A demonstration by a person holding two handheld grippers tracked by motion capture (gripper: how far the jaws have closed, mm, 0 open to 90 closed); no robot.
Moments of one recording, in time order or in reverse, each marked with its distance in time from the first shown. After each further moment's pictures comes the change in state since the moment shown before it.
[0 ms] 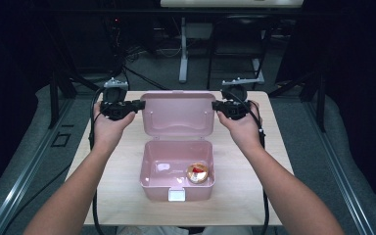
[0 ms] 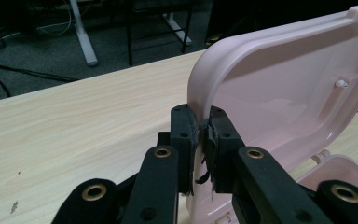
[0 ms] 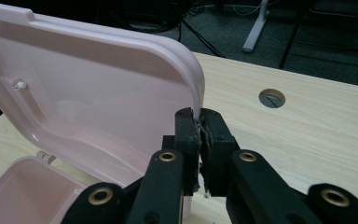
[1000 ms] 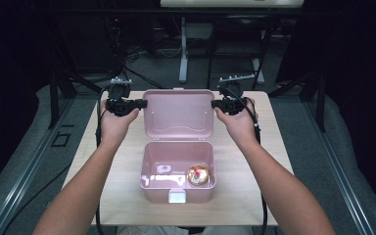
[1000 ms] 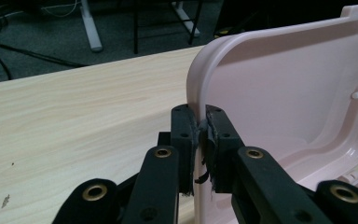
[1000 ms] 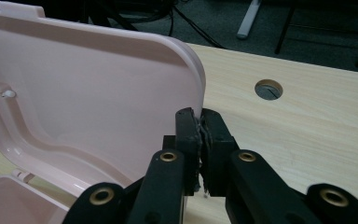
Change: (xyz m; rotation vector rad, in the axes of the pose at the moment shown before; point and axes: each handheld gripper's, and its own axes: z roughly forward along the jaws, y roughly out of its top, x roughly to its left) left arm 0.009 0.003 0.026 0.036 0.027 -0.067; right arm -0.007 0.007 0.024 0.052 -0.028 0.040
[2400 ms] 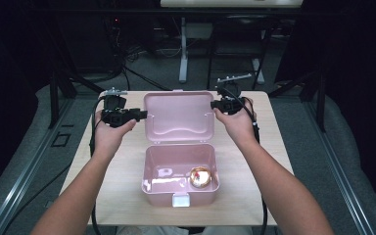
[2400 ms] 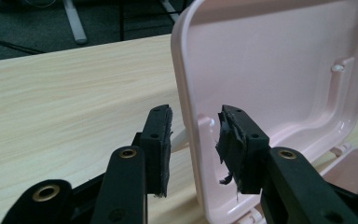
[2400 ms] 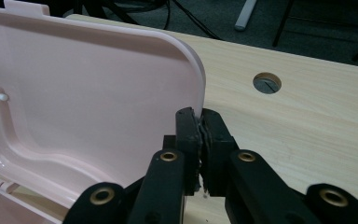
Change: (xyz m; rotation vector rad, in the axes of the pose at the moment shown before) left arm 0.006 -0.026 -0.006 0.018 -0.062 -0.011; right arm 0.001 0.001 0.006 0.042 -0.018 -0.008
